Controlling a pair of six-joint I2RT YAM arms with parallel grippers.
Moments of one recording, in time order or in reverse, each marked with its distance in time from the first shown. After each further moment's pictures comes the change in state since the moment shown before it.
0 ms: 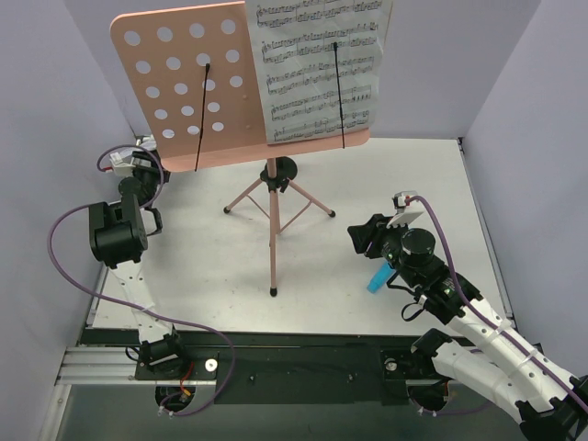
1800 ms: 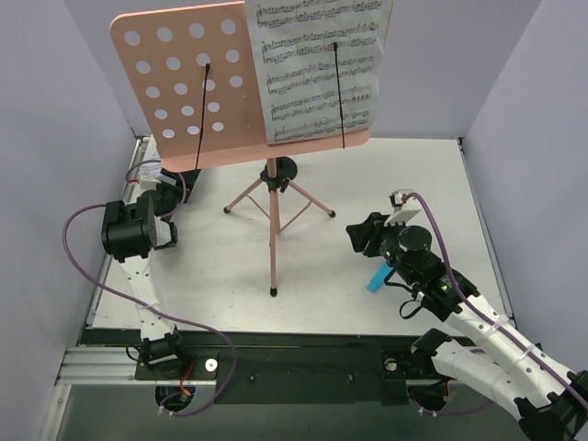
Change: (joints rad) left arm -0.080 0.085 -0.094 0.016 0.033 0.147; right arm 0.000 0.038 0.015 0.002 0.001 0.002
